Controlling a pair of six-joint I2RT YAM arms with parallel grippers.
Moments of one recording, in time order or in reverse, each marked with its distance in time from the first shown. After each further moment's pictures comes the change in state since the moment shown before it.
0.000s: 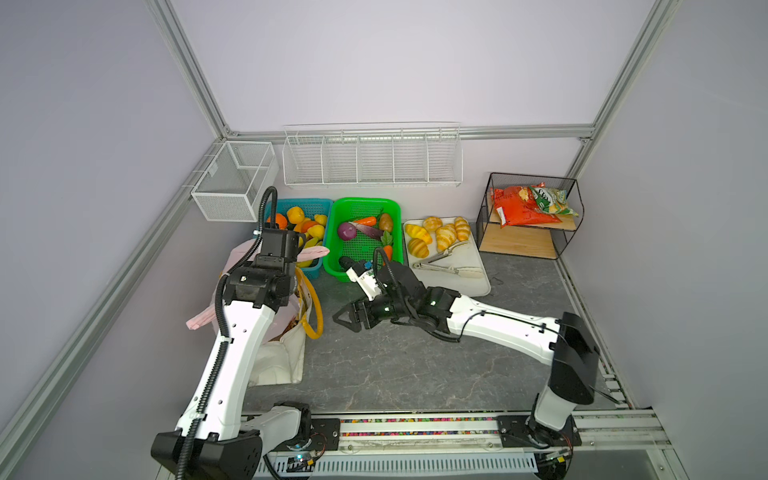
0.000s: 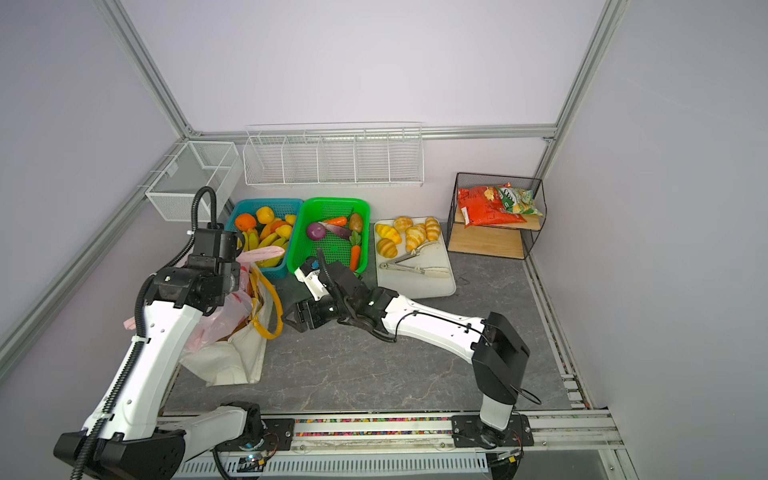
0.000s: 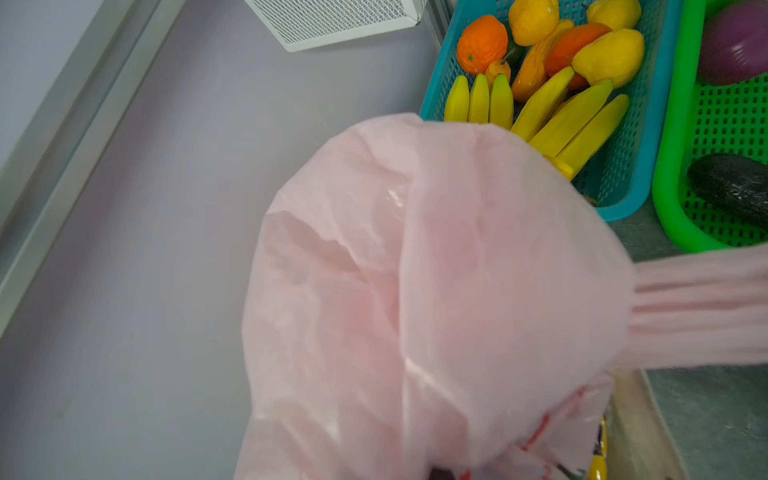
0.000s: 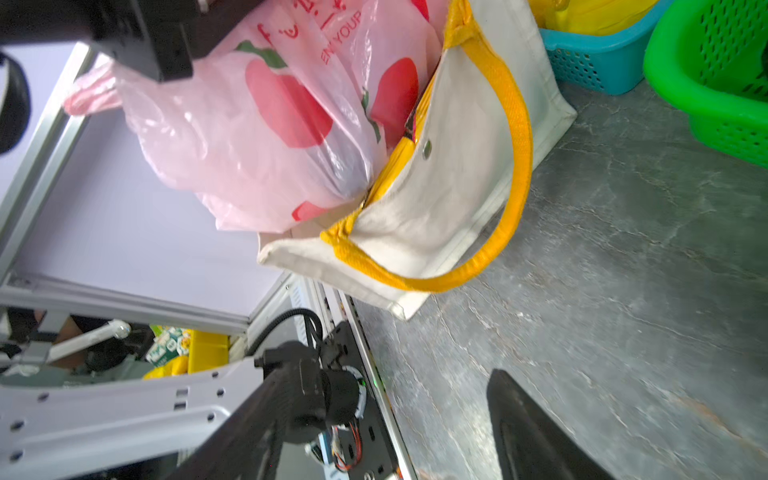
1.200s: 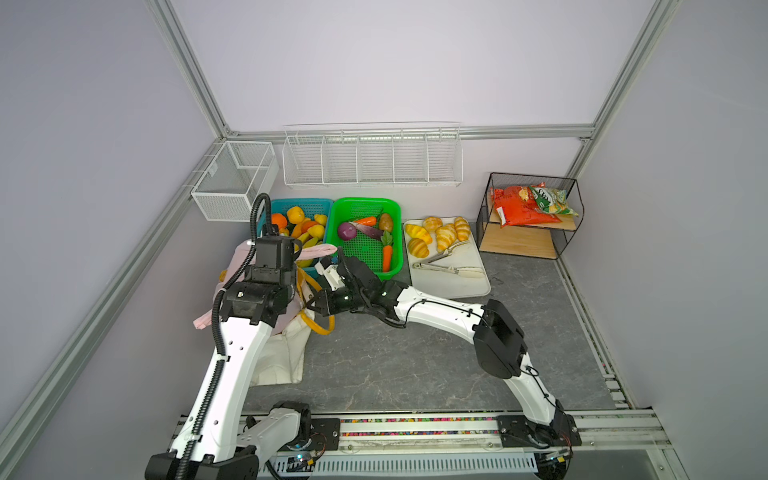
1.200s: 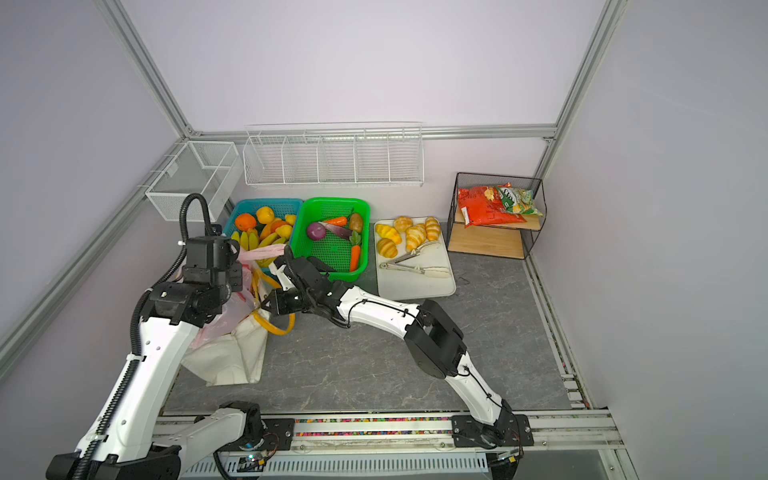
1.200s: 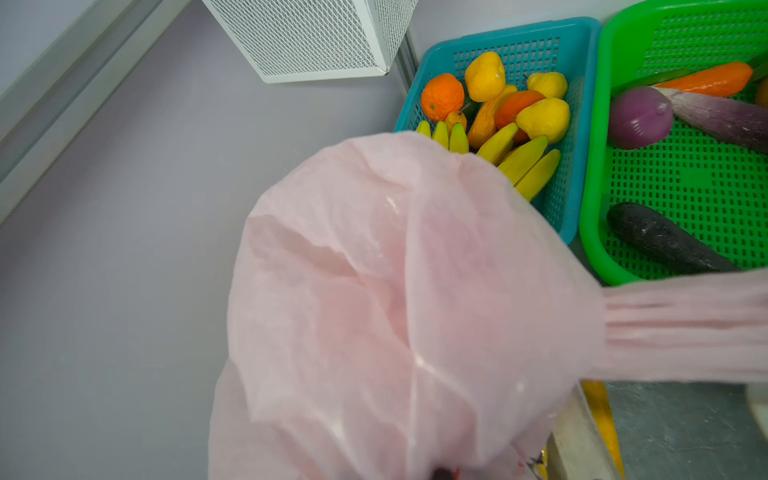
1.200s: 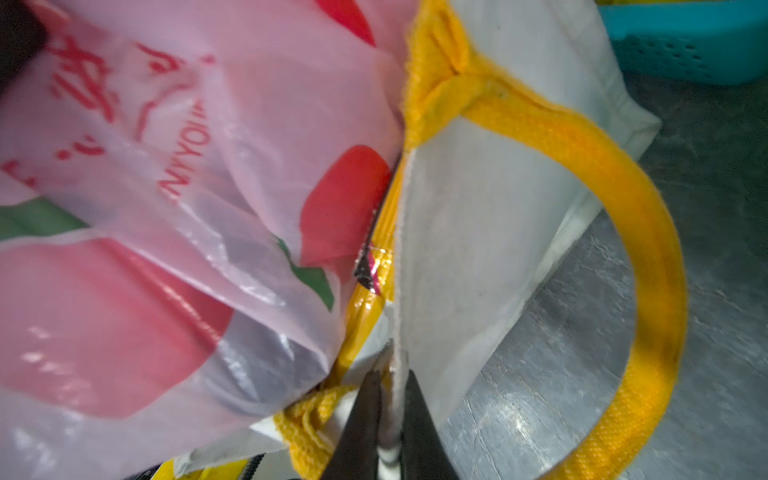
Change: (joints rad) left arm 0.001 -0.114 -0.101 0.149 0.141 -0.003; right arm -0.003 0.372 0.346 0.032 -0.036 0.129
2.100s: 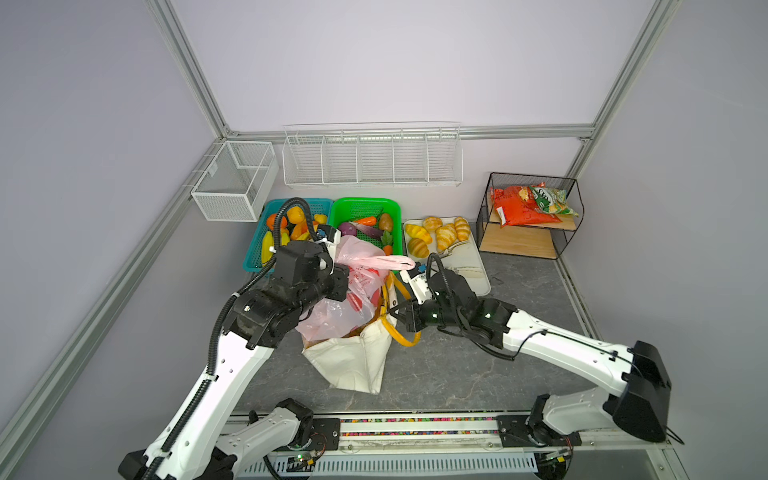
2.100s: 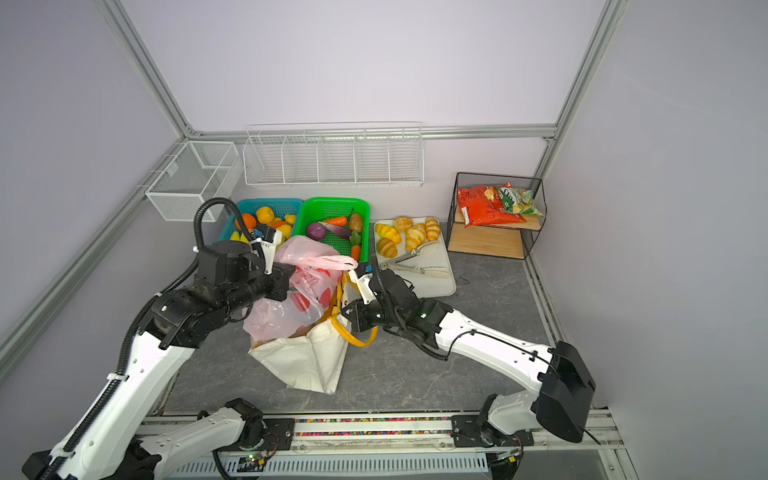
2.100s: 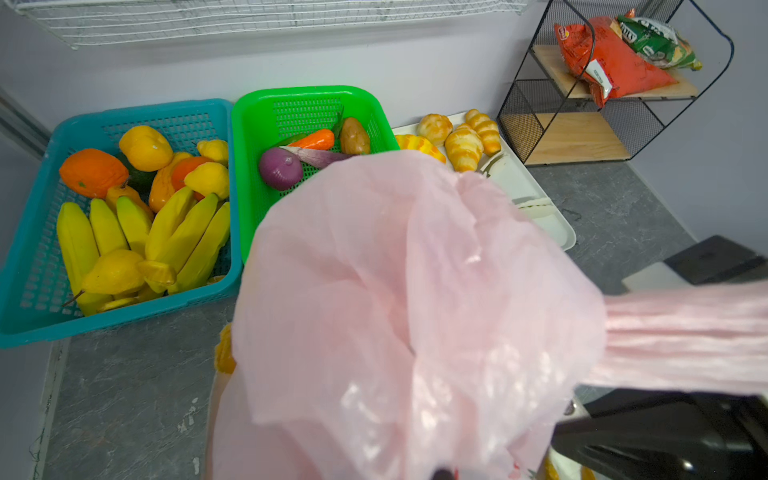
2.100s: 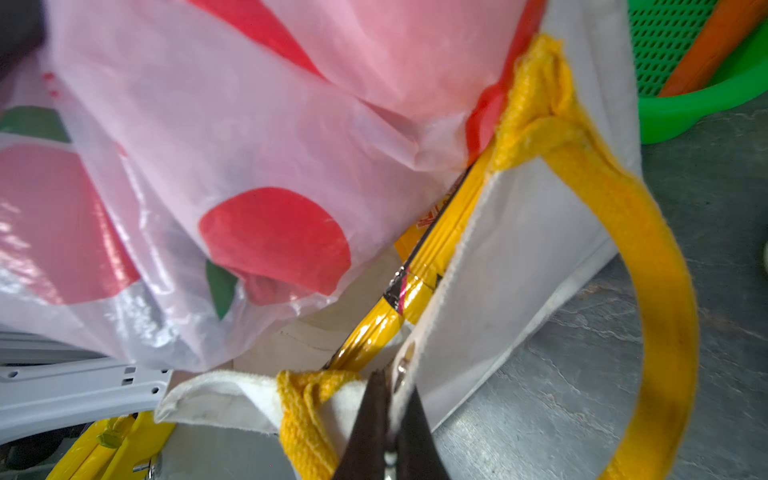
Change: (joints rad) left arm -0.393 -0.019 0.056 0.057 0.454 -0.141; right arm -0.106 -0.862 -0.808 -0.107 0.202 -0.151
